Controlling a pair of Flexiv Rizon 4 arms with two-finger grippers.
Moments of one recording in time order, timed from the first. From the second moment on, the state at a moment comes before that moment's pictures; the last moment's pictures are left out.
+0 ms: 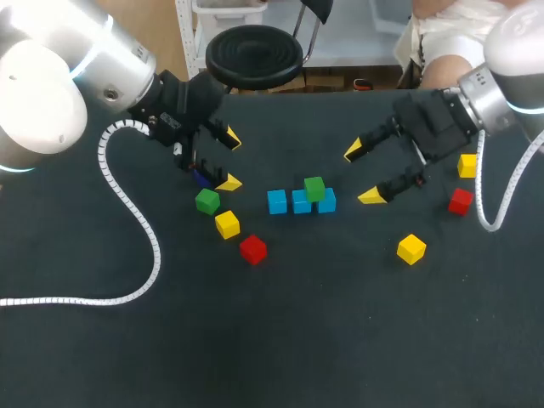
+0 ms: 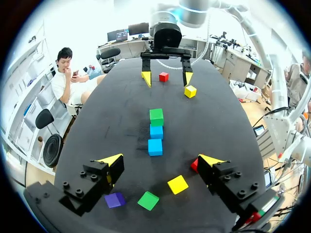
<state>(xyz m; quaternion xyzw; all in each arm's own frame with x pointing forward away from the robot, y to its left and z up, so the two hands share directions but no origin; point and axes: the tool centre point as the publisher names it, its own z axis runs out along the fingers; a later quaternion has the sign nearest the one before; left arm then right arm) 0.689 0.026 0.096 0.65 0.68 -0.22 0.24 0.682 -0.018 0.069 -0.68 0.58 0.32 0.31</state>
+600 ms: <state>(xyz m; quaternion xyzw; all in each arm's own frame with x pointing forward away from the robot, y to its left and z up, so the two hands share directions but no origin) 0.690 0.021 0.109 0.70 0.63 -0.21 0.26 0.686 -0.016 0.069 -0.68 0.58 0.32 0.30</state>
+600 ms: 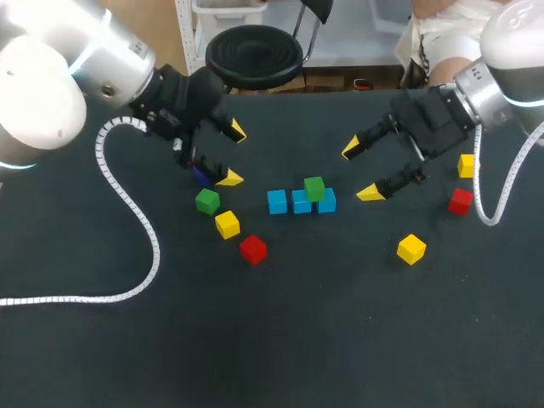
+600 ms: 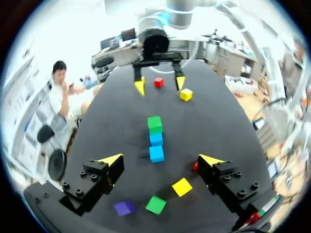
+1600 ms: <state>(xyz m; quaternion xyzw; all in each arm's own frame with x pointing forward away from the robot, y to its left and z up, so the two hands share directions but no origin) 0.672 0.099 0.056 0.81 0.52 -0.20 0.15 0.686 -0.016 0.069 -0.68 0.58 0.32 0.30</state>
